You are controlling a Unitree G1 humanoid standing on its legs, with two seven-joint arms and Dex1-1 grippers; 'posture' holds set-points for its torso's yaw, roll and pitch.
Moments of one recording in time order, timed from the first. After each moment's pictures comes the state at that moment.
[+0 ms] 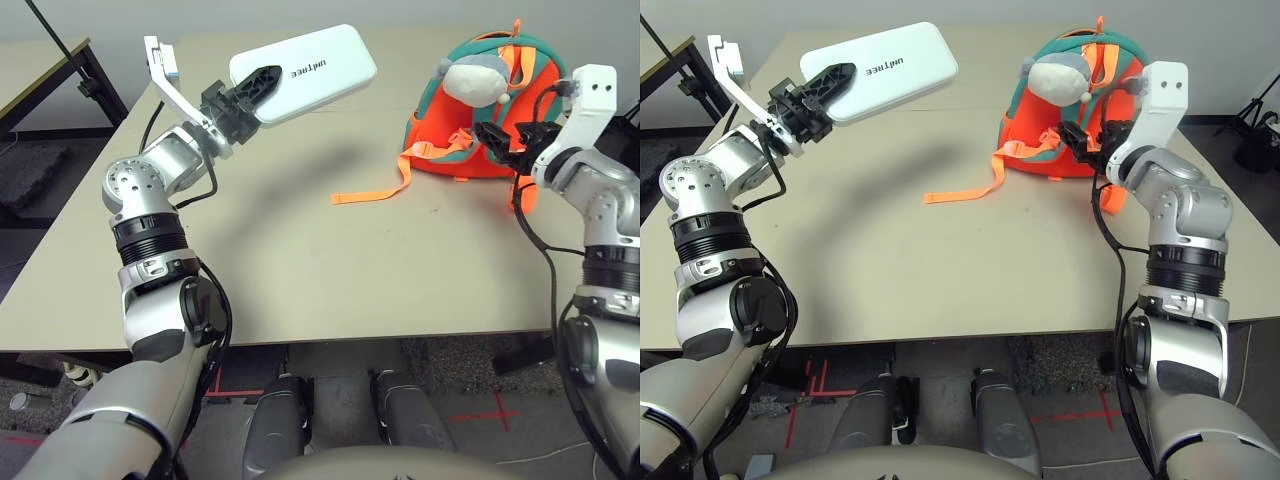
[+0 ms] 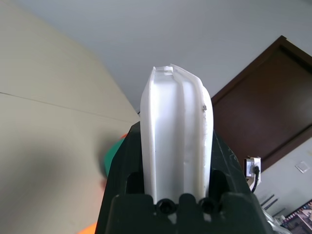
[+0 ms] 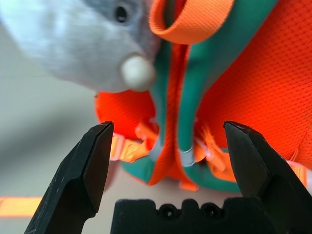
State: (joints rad) left arm -0.97 0.28 0.57 0.38 -0.88 0.98 -0.39; right arm -0.82 -0.49 -0.31 0.47 0.29 0.58 0.37
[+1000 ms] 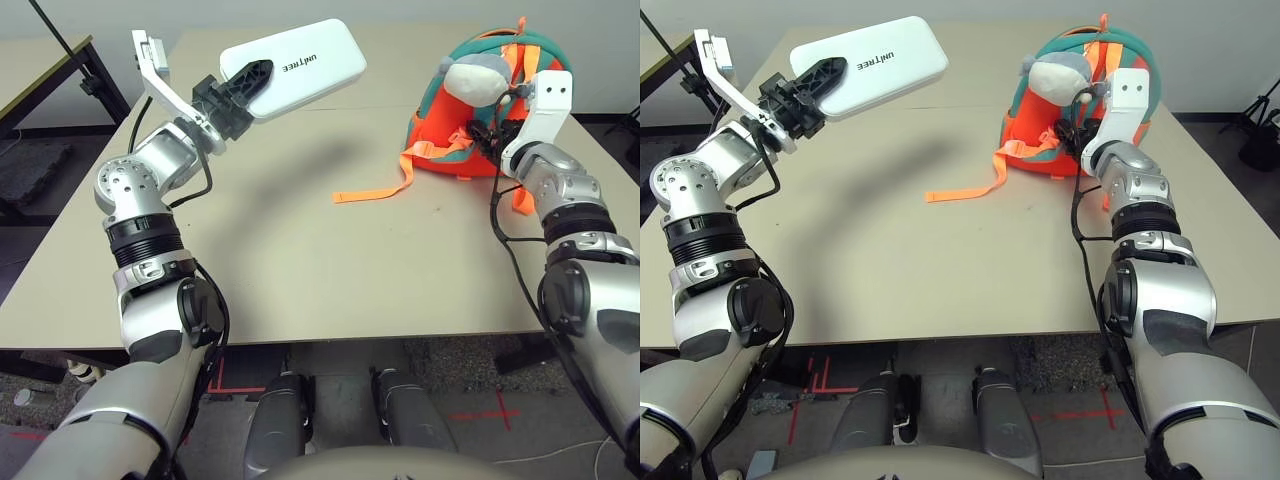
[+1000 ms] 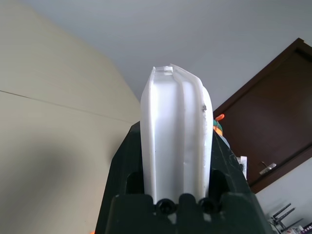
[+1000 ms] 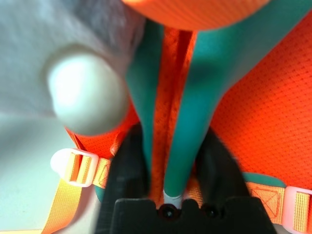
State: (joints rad) left arm -0.95 0.29 0.57 0.33 -0.91 0.98 -0.33; right arm -1.04 -0.46 -0.25 1.06 0.18 0.15 0.38
